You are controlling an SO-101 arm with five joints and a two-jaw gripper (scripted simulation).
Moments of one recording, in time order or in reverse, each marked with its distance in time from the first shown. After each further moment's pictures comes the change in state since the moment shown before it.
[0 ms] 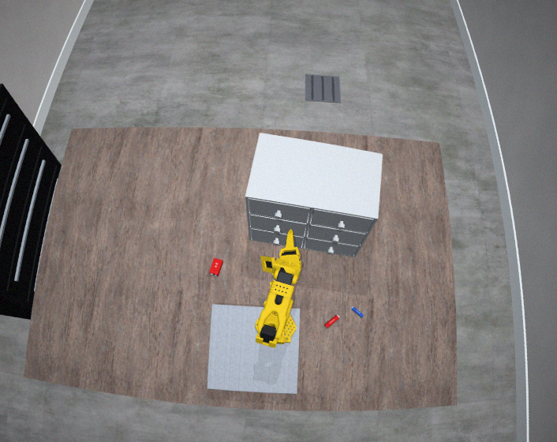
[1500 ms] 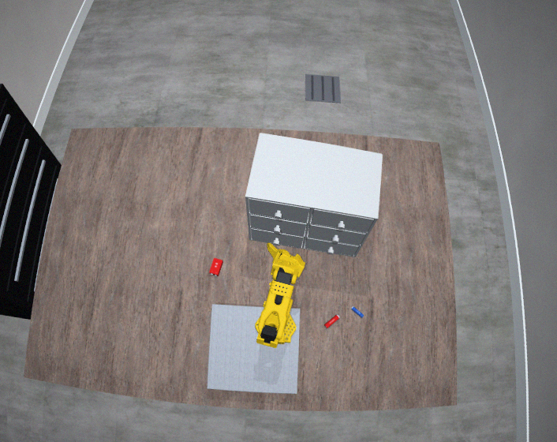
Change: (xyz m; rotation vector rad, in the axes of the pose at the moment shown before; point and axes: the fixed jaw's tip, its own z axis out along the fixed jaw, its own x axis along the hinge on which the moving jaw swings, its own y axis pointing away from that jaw) arm 0.002 -0.006 0.000 0.017 -0.010 -1.001
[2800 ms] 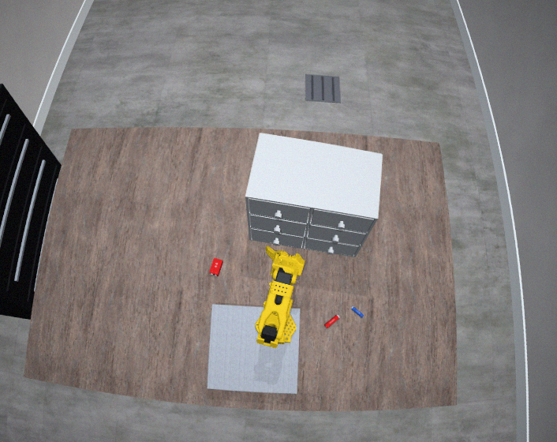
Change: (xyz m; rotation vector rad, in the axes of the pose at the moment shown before) arm 0.001 -0.001 0.000 0.003 0.001 -0.159
